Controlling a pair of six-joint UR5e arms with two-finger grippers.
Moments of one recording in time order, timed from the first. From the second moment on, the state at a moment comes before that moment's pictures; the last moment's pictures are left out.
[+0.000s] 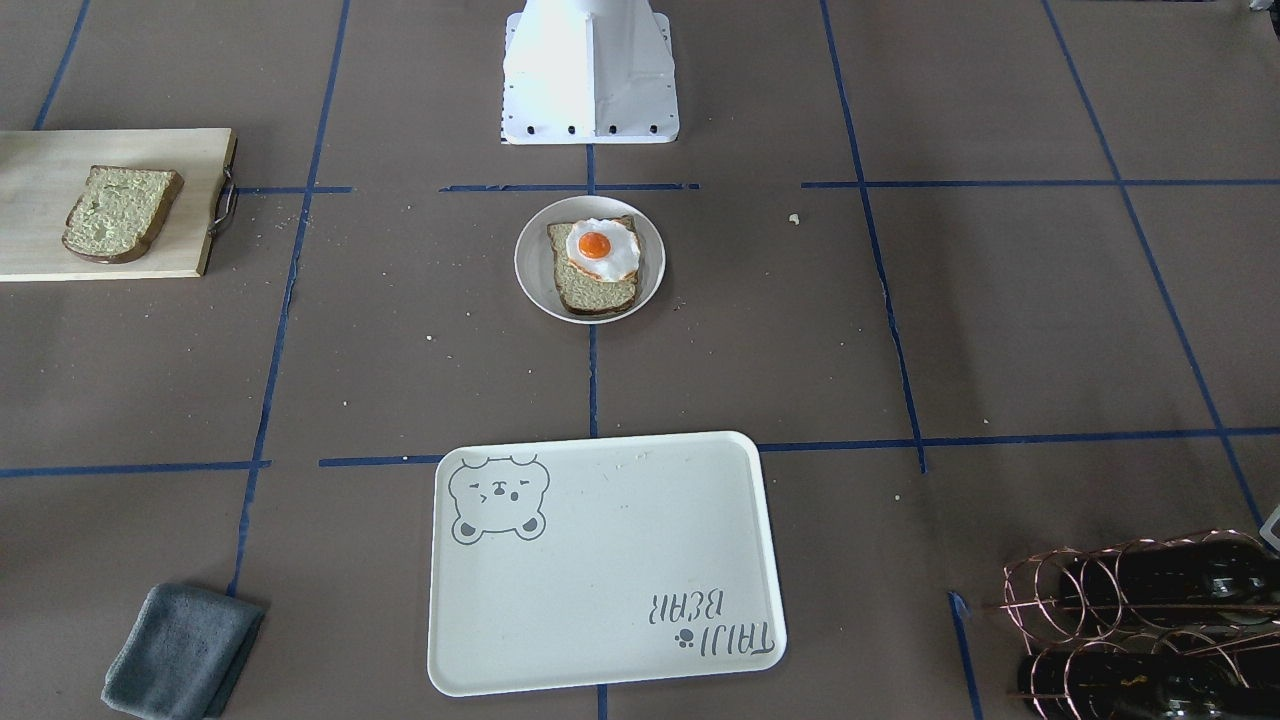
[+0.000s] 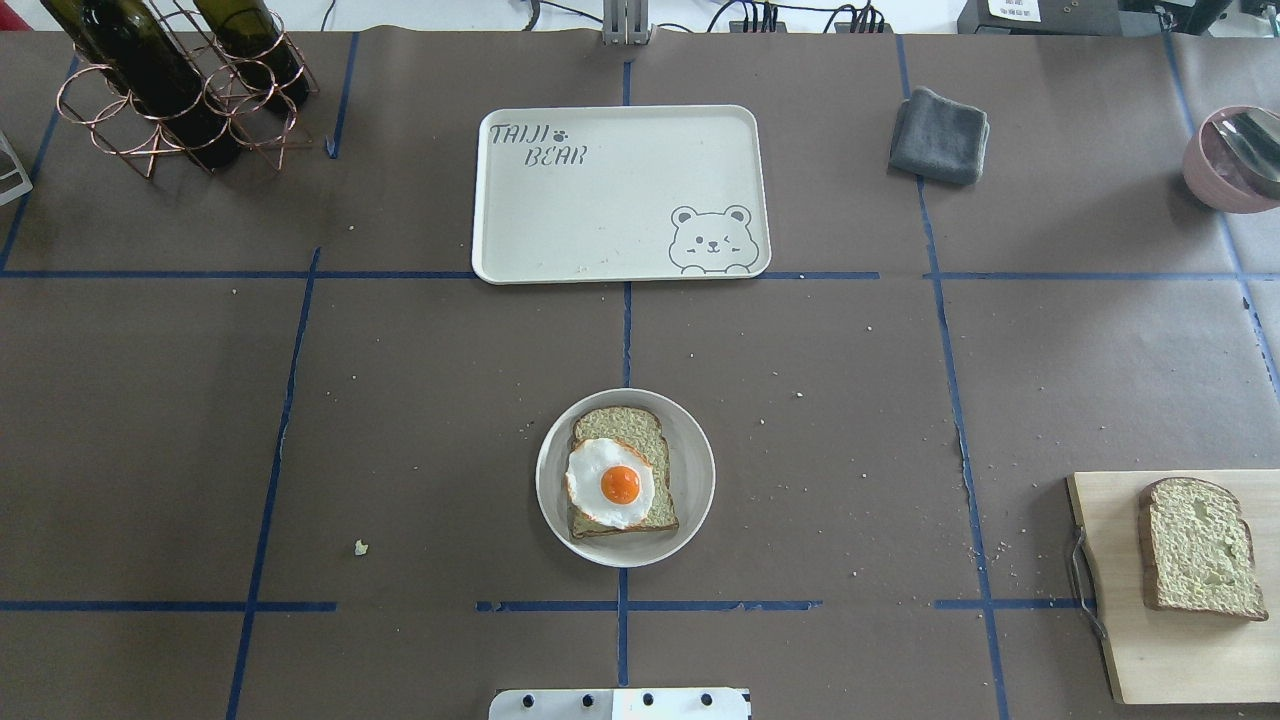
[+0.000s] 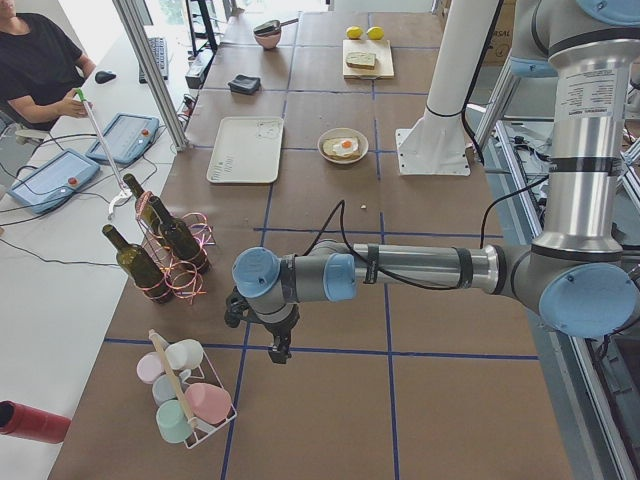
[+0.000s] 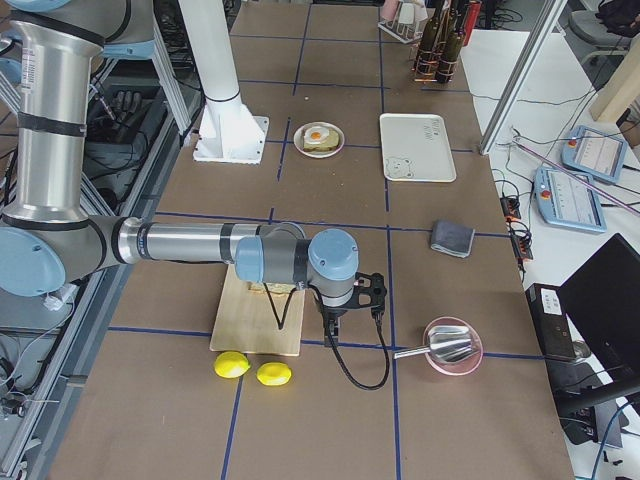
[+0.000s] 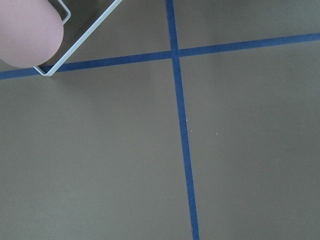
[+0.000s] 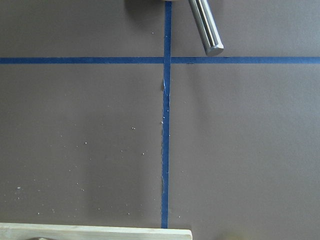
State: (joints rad) left arm -1.54 -1.56 -1.60 -1.45 -2.39 0.19; right arm 1.61 -1.74 1.77 -1.61 2.39 -0.03
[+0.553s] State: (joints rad) left arm -1.54 -1.59 -1.60 -1.50 -2.39 0.18; right arm 1.61 -1.73 1.78 -1.61 2.39 -0.02
